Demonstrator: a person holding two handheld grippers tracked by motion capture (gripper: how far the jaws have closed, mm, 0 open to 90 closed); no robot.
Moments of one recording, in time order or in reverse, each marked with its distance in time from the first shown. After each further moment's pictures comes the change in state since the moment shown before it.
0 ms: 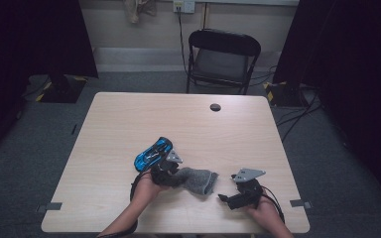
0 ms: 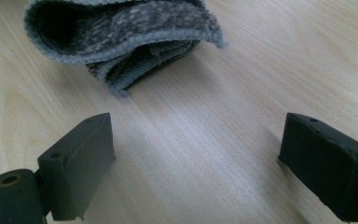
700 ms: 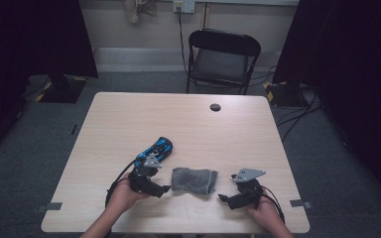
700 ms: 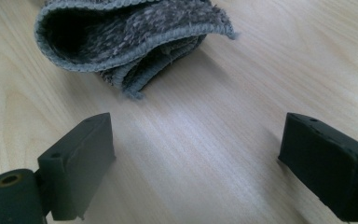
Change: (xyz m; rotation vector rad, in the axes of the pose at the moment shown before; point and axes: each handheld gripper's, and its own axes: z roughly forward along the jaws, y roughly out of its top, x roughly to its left) left arm 0.012 -0.043 -0.051 0.036 0.047 -0.016; right arm 0.000 0.000 0.000 0.000 0.003 -0.003
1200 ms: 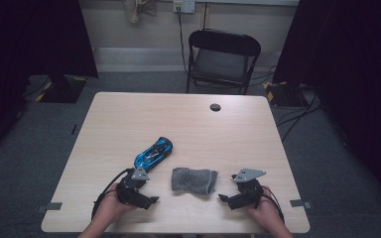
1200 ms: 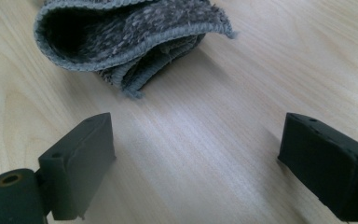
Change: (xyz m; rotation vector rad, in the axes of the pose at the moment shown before) left arm 0.004 -0.041 -0.005 0.017 0.017 0.020; right arm 0.000 0.000 -0.001 -0.001 -0.003 0.004
